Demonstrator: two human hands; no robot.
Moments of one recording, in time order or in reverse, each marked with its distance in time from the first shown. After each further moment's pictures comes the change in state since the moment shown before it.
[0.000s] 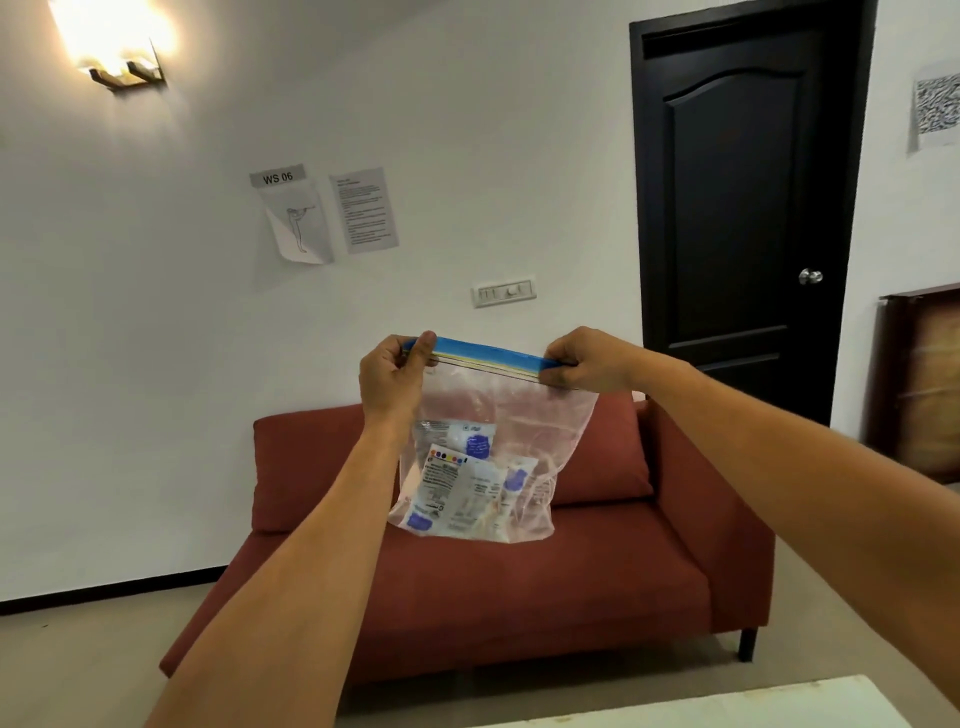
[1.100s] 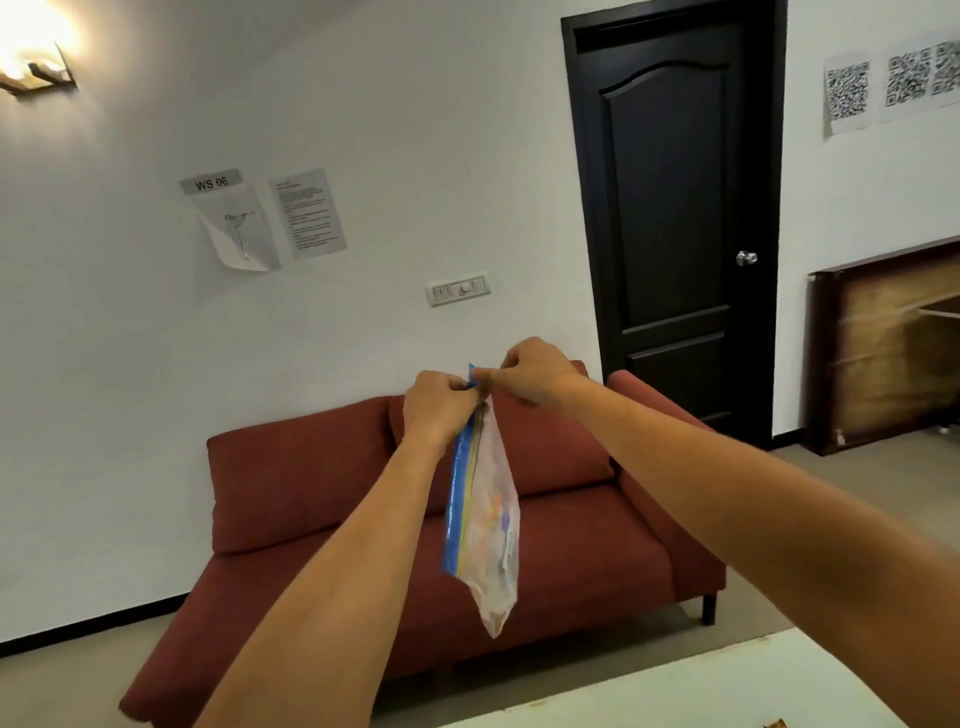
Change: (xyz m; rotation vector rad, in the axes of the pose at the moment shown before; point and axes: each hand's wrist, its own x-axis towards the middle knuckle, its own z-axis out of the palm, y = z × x) left_hand -0.052 0.014 0.093 0.476 -0.359 -0.171; right_hand -0.018 -0.008 0.029 0.171 0.284 0.378
